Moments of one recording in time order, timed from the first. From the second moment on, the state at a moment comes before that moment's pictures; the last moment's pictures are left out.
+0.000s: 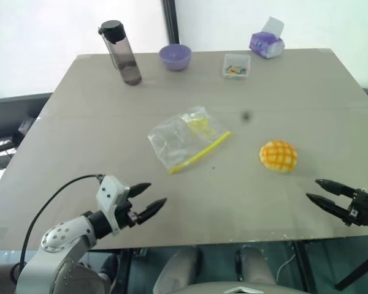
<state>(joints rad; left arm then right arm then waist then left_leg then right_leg) 0.33 0.62 0.23 -0.50 -0.50 0.43 -0.78 0.34 -0.73 -0.47 -0.28 0.58 0.27 1.07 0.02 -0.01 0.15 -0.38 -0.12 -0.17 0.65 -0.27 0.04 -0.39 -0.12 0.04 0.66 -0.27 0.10</state>
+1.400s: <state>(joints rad) -0.02 0.53 0.35 -0.31 -0.87 0.89 -0.53 0.12 -0.85 -0.28 -0.62 0.56 0.47 0.89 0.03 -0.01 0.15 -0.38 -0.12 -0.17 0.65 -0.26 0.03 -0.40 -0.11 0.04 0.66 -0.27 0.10</state>
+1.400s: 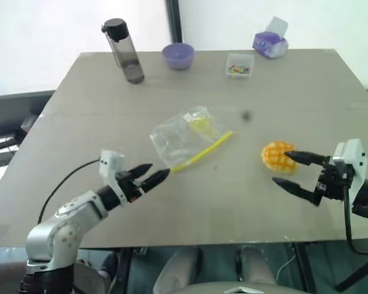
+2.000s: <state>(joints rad) -0.30 0.33 0.37 -0.09 -0.98 1.13 -0.28 0.12 -0.89 -0.25 -0.63 0.50 0.49 0.88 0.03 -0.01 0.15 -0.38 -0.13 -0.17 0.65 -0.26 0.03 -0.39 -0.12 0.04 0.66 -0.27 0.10</state>
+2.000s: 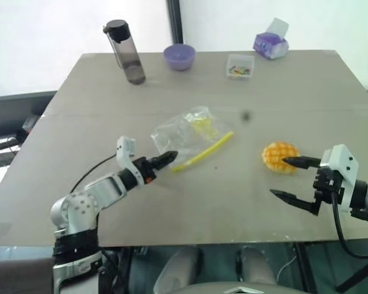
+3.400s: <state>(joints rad) -0.41 0.16 0.48 0.12 -1.52 1.48 -0.01 -0.41 -0.63 0.32 -0.04 -0.27 0.06 0.53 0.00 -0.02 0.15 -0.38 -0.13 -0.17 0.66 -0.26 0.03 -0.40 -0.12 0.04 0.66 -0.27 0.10</state>
